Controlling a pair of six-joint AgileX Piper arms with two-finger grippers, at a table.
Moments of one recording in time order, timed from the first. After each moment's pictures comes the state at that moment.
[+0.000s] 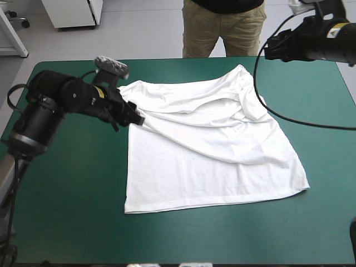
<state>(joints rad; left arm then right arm) -0.44 1.44 -1.61 -0.08 1.23 0.12 0.10 1.50 -2.17 0.29 1.25 -0.22</state>
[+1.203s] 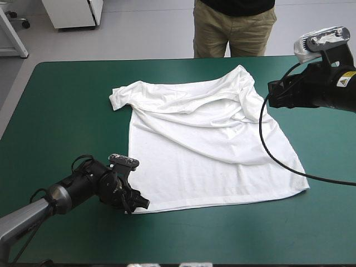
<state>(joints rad) -0.59 1.37 -0.71 -0.01 0.82 -0.25 0.09 1.24 -1.77 0.36 1.24 -0.25</state>
